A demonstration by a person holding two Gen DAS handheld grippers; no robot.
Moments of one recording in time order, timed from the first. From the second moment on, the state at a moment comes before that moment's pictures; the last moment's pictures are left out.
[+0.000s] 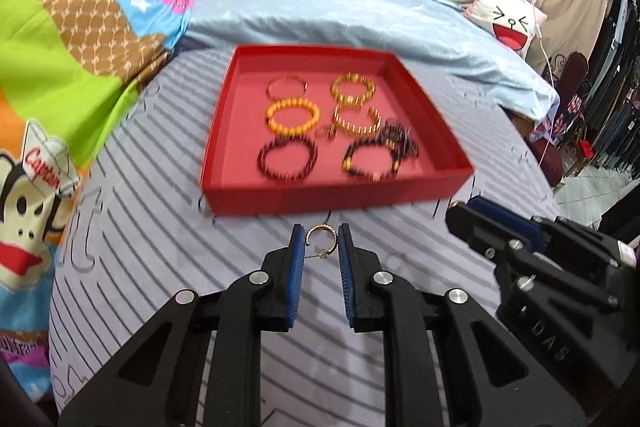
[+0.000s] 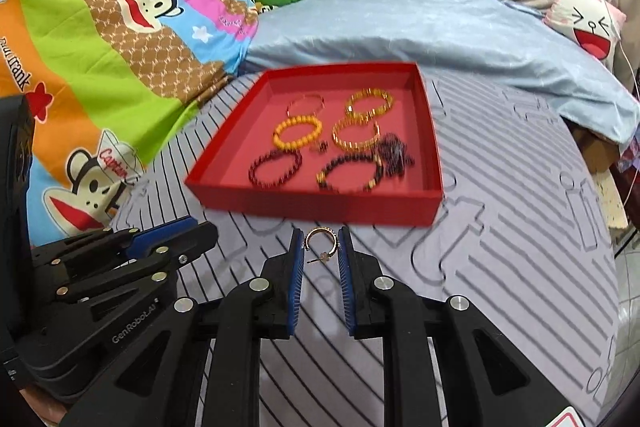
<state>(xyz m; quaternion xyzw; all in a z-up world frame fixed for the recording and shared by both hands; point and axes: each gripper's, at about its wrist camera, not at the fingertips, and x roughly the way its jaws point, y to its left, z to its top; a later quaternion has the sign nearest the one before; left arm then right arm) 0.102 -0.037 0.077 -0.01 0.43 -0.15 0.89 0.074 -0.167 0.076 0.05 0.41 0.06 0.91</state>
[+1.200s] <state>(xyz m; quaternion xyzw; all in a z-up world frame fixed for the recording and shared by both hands) 0.295 -0.071 0.067 0.01 0.43 -0.12 0.90 0.261 -0.193 0.058 0.05 0.42 0.03 0.91</state>
